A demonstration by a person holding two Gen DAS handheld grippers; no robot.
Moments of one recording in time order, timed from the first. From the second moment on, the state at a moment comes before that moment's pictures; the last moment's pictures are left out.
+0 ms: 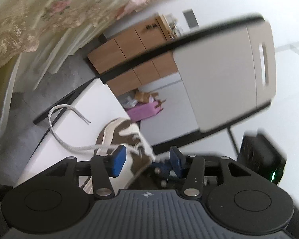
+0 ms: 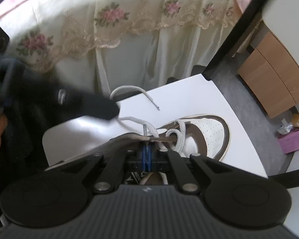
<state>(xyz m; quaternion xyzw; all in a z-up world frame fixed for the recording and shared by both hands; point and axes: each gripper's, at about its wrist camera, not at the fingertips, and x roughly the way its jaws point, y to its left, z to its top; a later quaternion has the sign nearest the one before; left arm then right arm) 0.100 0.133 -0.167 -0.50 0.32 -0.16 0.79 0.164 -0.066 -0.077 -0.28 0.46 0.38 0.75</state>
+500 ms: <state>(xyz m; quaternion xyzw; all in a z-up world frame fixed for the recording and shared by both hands) 0.131 0.117 -0.198 -0.54 0.33 -0.18 0.75 0.164 -0.085 -0.081 -0.20 0.45 0.36 0.79</state>
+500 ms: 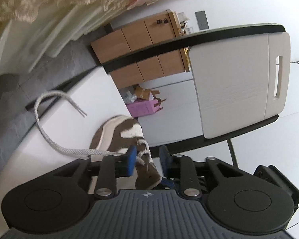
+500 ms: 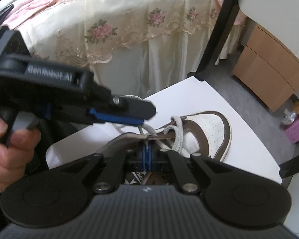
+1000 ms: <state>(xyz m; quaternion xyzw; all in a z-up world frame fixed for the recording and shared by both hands) 0.121 0.108 -0.194 -0.53 0.33 -0.16 0.76 0.139 -0.078 -0.062 -0.27 0.42 0.37 0.78</state>
